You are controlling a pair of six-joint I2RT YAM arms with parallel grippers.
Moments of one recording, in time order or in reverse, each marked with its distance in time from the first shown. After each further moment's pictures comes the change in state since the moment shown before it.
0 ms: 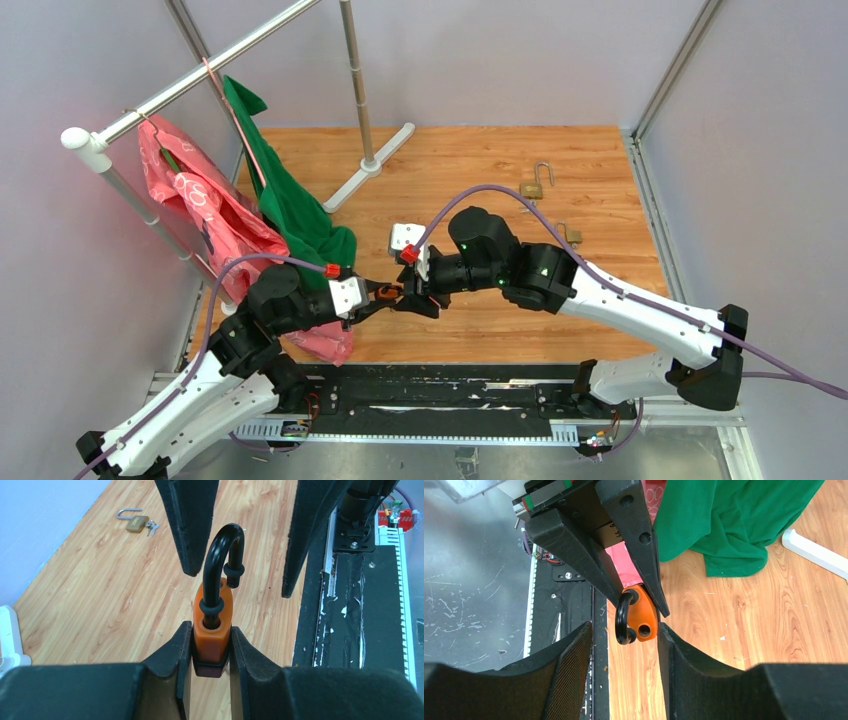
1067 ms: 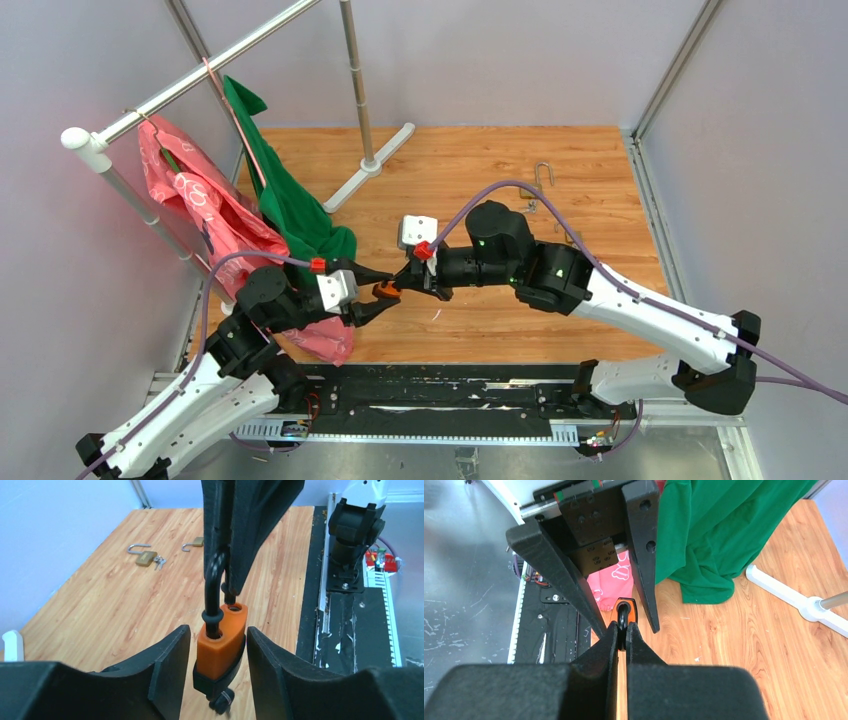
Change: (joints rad) left arm 0.002 -0.011 0.000 0.146 0.012 -0.114; right arm 0.000 -0.037 0.021 0.068 0.017 -0.050
